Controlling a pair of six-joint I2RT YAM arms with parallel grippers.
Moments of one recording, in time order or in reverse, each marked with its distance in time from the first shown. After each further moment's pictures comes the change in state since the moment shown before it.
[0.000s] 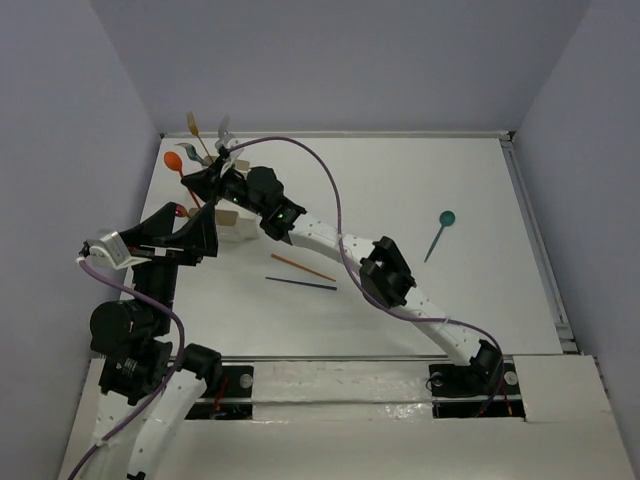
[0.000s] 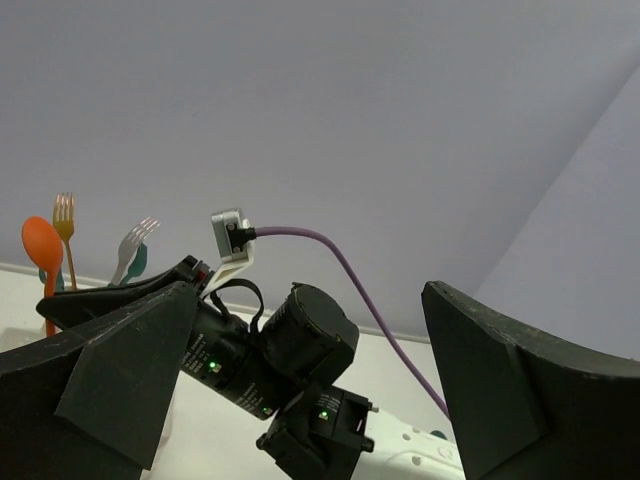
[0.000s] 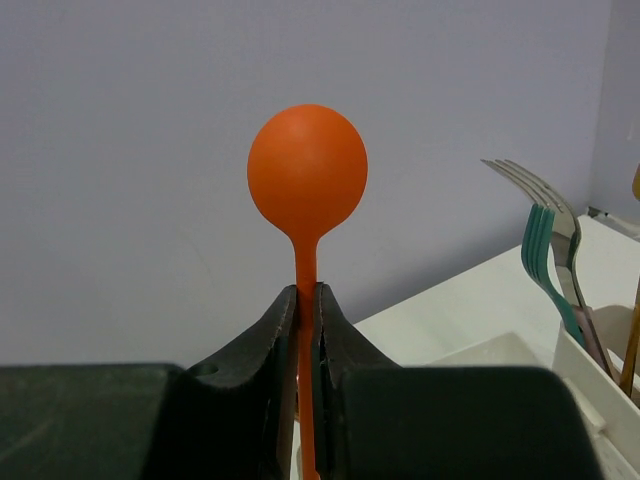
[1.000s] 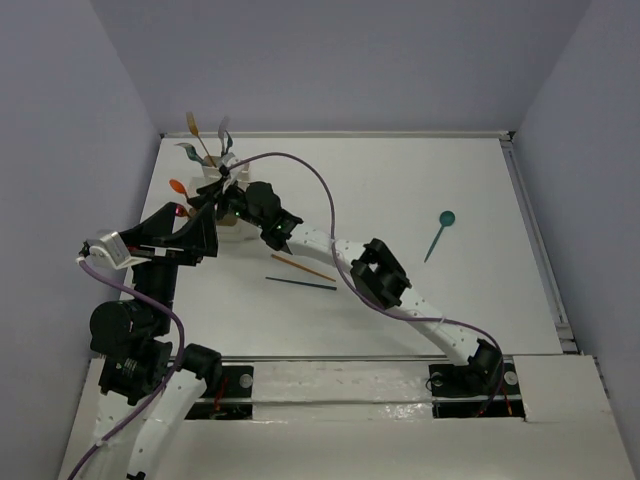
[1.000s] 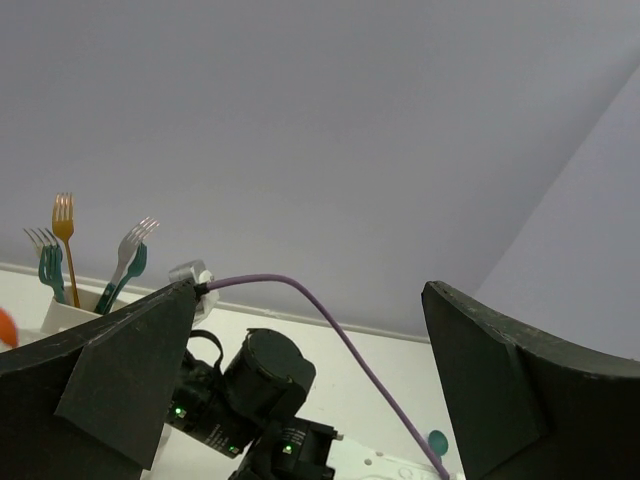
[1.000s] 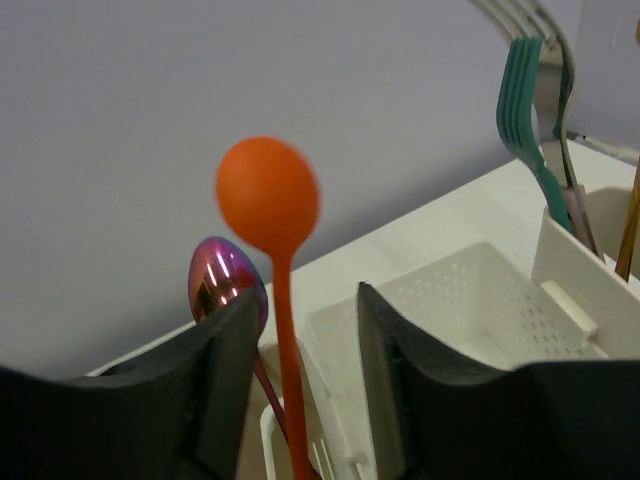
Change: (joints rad) left arm -0.001 0.000 0.000 0.000 0.000 0.000; right arm 0.000 0.078 -0.050 0.049 0.029 -0.040
